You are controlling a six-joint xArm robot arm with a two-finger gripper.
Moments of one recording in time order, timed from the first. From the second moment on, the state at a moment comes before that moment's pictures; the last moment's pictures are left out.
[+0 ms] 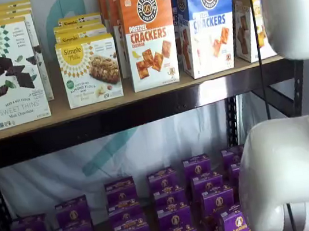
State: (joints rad) arm -0.41 -0.52 -1.45 0.50 1.69 -1.77
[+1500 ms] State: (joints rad) arm -0.30 -0.36 -1.49 0.33 1.46 -1.79
